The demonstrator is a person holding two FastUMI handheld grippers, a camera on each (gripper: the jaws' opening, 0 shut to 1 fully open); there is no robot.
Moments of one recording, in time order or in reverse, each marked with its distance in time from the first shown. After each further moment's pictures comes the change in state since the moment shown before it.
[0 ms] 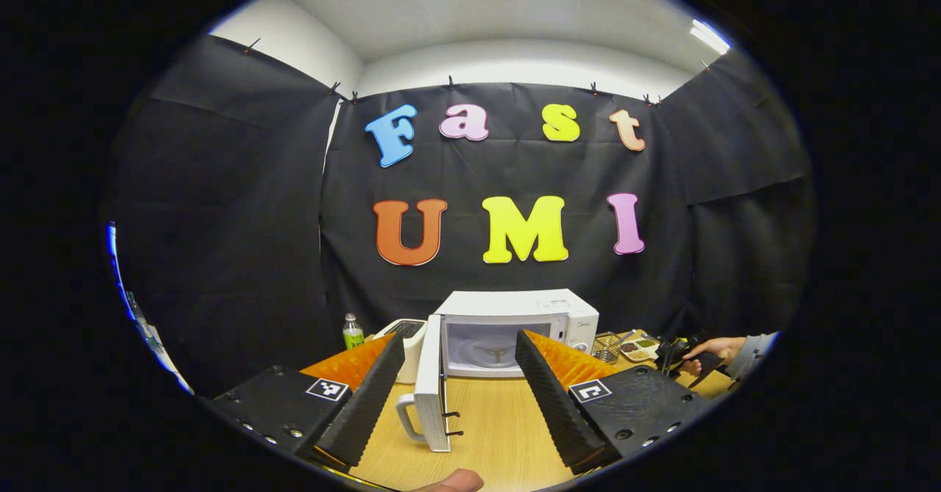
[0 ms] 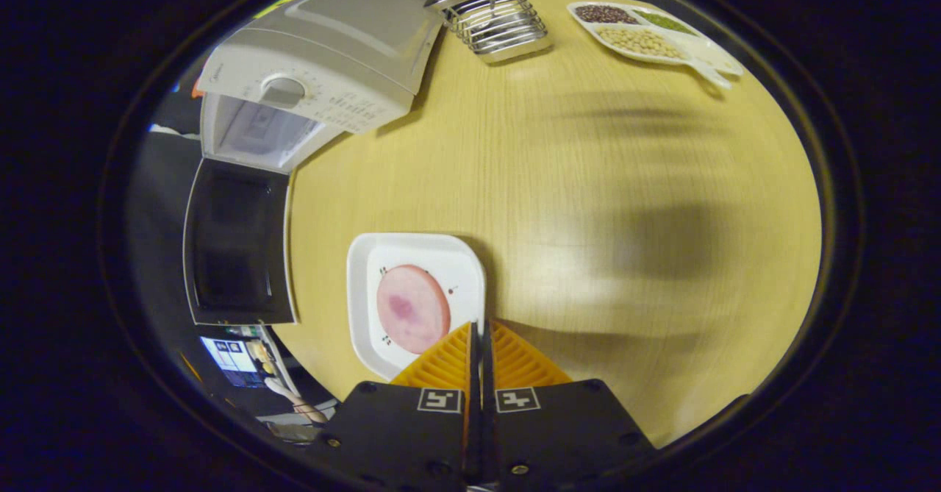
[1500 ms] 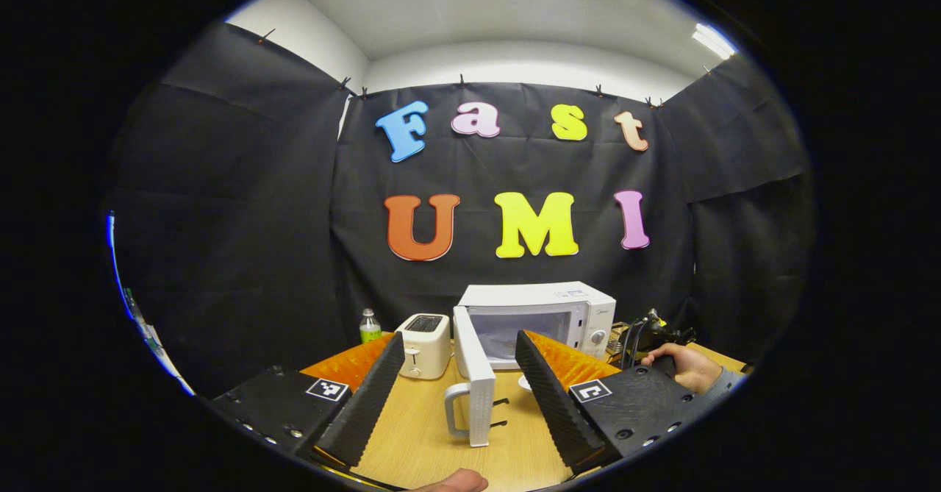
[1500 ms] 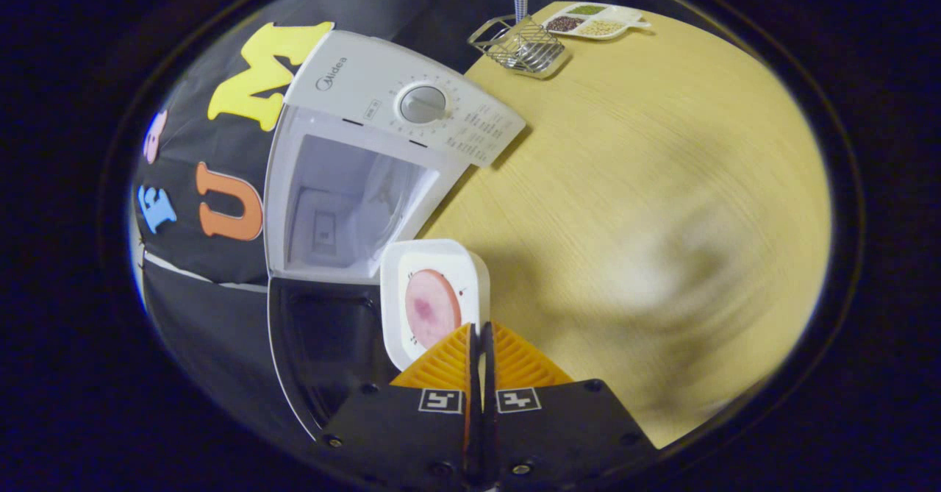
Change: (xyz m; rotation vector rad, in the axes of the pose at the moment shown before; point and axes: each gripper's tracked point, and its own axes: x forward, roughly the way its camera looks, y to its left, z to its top) left arm -0.009 0.082 -0.031 -0.015 0.004 -0.002; right arm 0.050 0.224 0.032 0.513 -0.486 0.189
